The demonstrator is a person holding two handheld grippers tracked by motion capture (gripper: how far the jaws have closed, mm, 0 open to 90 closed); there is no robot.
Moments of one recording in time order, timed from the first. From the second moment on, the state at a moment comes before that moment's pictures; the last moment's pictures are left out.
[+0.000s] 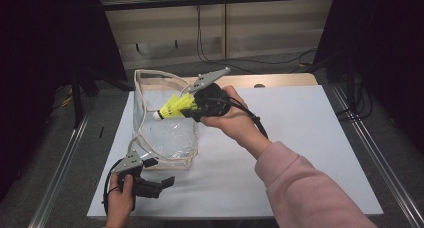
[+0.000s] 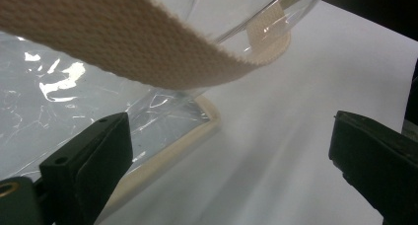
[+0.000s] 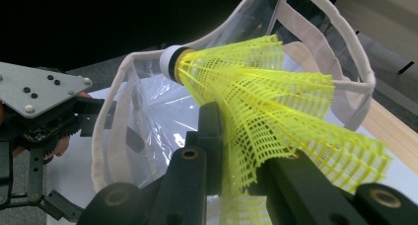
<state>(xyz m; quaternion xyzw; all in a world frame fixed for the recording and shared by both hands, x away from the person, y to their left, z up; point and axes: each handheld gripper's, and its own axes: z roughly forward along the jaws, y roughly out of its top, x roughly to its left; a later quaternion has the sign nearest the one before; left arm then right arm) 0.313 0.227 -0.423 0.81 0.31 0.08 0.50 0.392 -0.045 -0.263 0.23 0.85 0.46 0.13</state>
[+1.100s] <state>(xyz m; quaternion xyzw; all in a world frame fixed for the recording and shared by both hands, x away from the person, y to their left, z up) 0.315 0.232 -0.422 0.82 0.30 0.09 0.48 0.398 -0.017 -0.272 0.22 0.87 0.43 0.14</state>
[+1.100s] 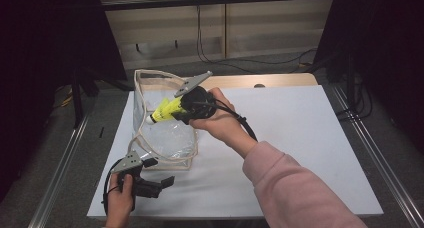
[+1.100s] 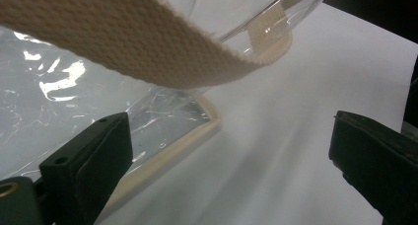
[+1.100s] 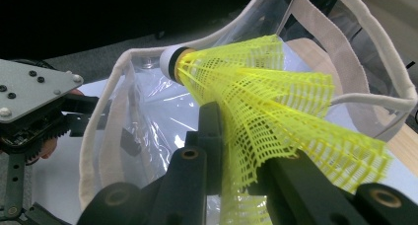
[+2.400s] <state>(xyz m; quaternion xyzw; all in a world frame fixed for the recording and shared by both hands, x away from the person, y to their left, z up) 0.314 0.229 -0.423 0.80 0.31 0.08 0.50 0.405 0.011 -0.299 0.21 0.88 0.40 0.14</state>
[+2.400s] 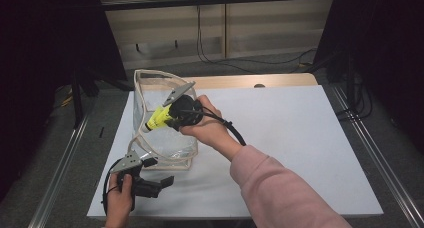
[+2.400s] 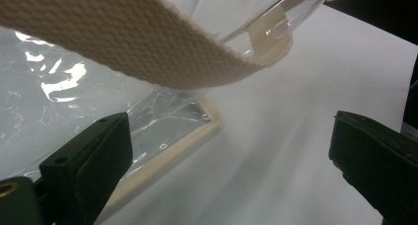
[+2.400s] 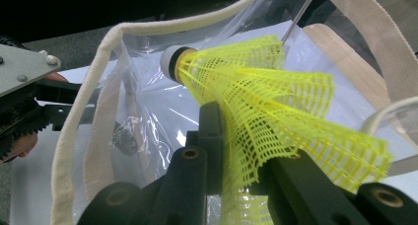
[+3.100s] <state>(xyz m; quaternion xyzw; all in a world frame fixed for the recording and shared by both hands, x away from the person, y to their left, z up) 0.314 0.230 -0.423 0.80 0.31 0.08 0.50 0.409 0.021 -0.317 0.21 0.89 0.38 0.12</state>
